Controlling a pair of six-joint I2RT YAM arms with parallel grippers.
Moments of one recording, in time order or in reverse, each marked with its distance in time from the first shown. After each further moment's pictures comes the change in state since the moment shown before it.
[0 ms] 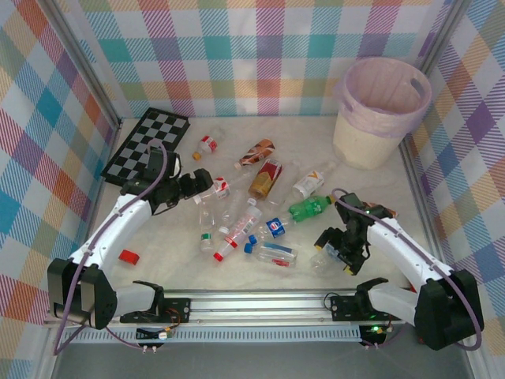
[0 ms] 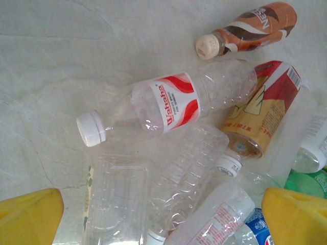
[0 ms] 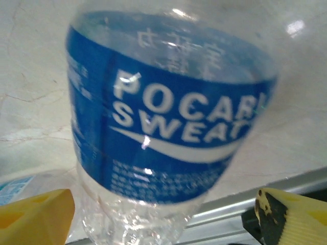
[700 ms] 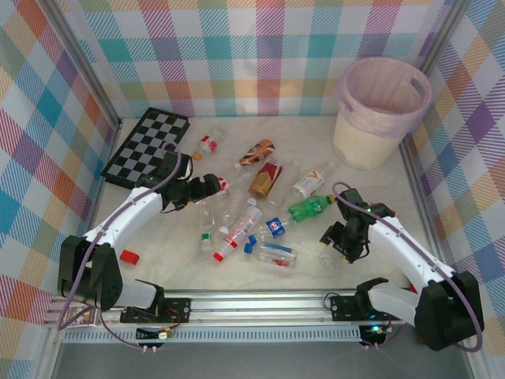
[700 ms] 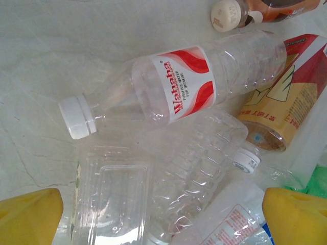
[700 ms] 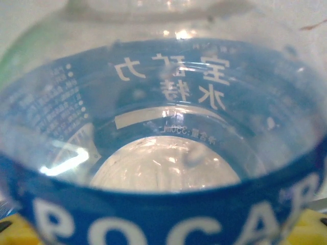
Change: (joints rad) left arm -0.035 0.132 -0.003 0.030 0.005 -0.022; right arm 0.000 -0.035 0.055 0.005 0.091 -0.049
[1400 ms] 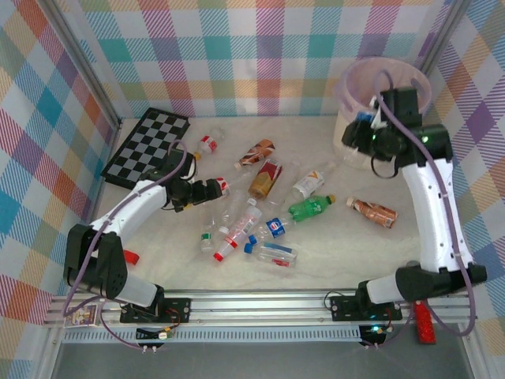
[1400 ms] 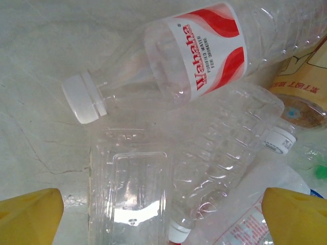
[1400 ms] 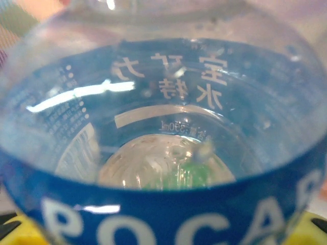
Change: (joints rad) left arm -0.004 0.053 0.053 -0.113 0.010 0.094; right arm -0.179 0.373 1.262 -0.222 0.142 -0.509
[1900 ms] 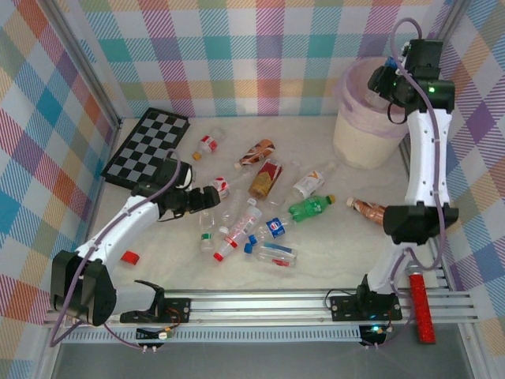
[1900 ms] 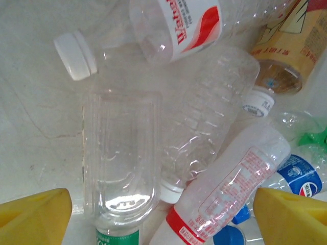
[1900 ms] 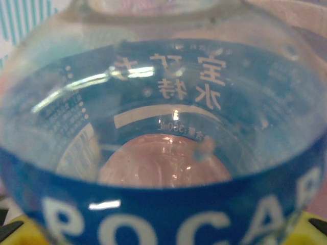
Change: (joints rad) left arm -0.041 -0.186 -0.123 -0.001 0.009 -0.023; right arm -0.225 0.508 0.494 0.195 -0.011 -0.057
